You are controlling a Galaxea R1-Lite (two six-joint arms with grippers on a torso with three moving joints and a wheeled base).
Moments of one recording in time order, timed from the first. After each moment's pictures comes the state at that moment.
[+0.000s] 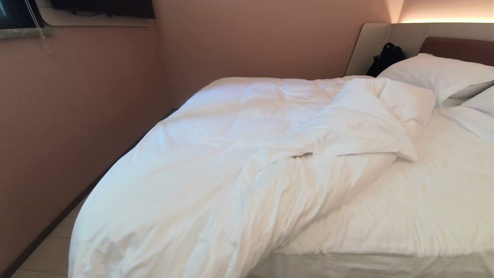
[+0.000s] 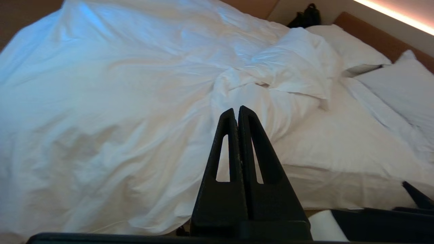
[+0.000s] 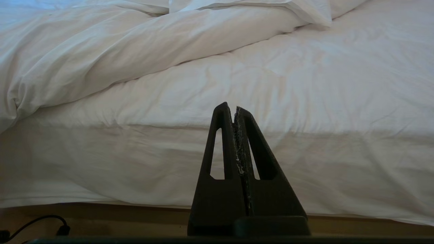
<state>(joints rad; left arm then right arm) 0.02 0.22 -0.75 0.45 -0.33 -0.45 -0.01 0.00 0.00 0.00 0.01 -0.02</state>
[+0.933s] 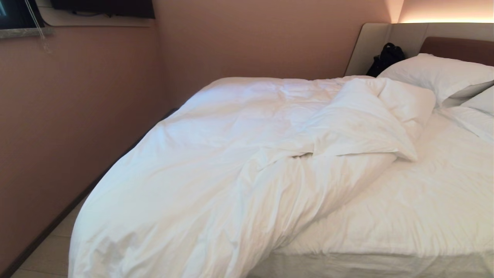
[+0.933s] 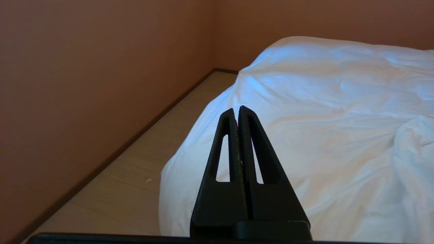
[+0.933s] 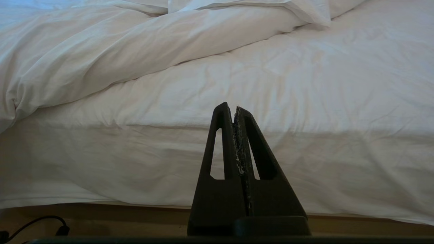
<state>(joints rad) 0.02 0.19 -0.38 -0.01 0.21 -0.01 -0.01 0.00 0.00 0.00 0.01 -0.02</state>
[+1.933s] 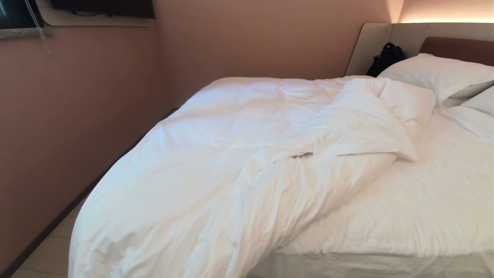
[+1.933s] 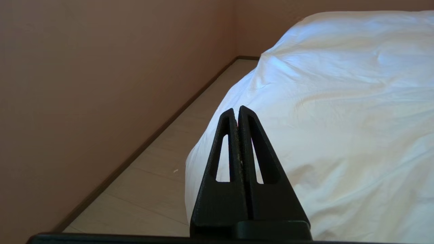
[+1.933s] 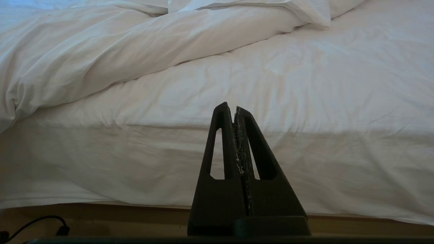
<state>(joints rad) 0.02 0.19 -0.20 -0.14 0.27 0.09 -0.01 0.00 0.00 0.00 0.01 -0.02</state>
